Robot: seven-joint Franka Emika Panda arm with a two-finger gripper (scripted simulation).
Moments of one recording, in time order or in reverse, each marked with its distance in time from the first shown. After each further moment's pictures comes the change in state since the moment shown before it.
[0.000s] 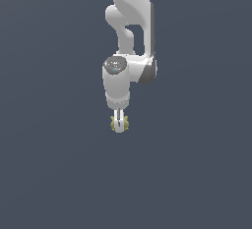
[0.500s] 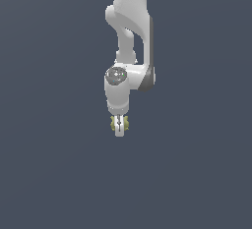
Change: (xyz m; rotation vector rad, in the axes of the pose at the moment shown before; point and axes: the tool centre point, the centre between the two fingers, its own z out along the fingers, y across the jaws) arm 0.000 0.002 0.041 -0.002 0.000 0.005
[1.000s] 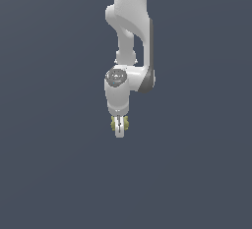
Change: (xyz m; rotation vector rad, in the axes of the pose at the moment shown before) arm 0.000 -0.001 0.006 0.002 0.000 0.001
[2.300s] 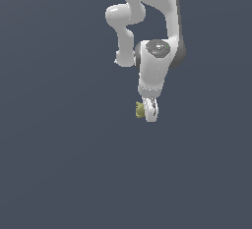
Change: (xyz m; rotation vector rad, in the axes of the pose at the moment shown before) arm -0.122 0.017 -0.084 0.000 0.000 -0.001
